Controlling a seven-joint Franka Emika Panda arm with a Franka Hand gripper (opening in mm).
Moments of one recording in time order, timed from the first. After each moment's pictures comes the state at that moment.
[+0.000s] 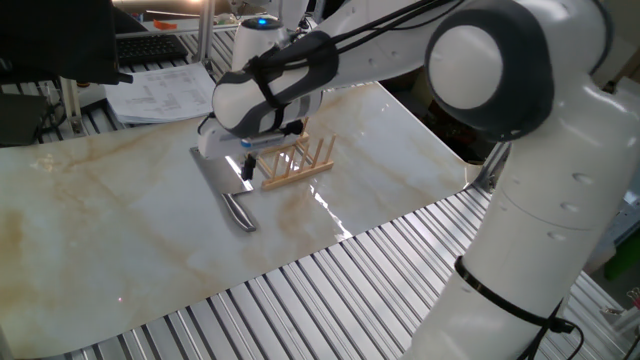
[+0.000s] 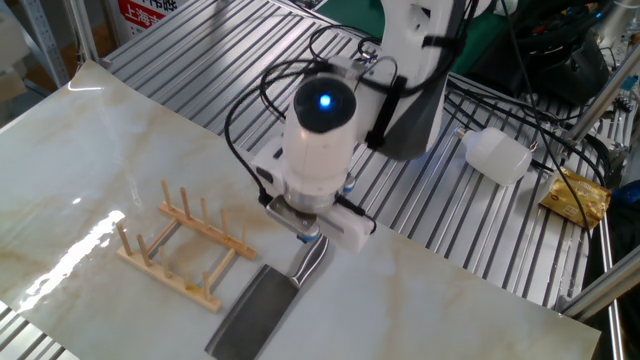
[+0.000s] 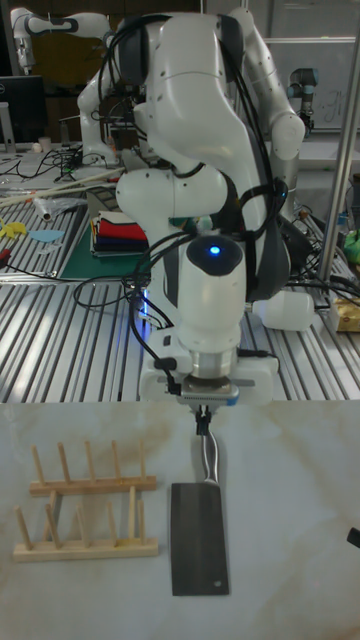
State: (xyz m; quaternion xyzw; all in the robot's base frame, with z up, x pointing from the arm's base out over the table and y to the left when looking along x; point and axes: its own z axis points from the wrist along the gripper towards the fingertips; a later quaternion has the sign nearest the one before) arm 0.528 0.054 0.140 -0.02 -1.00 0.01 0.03
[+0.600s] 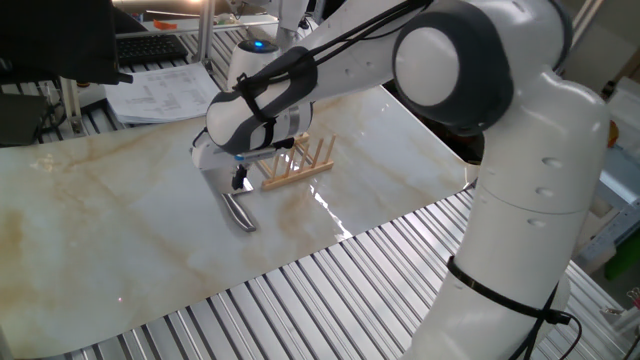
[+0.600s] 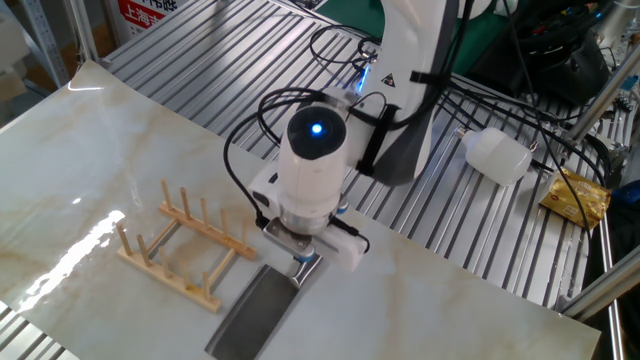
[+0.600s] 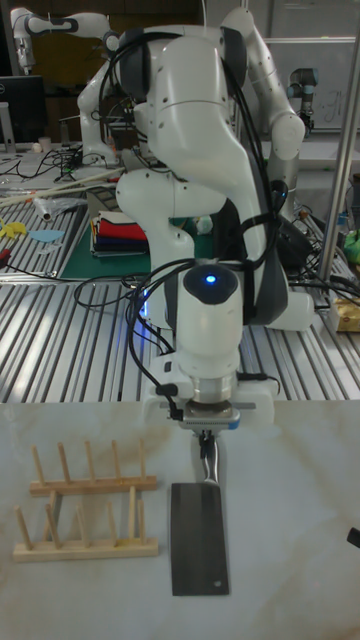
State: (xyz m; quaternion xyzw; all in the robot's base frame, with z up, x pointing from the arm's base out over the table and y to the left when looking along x) arm 0.539 0.059 0.110 -0.01 -1.00 -0.01 0.01
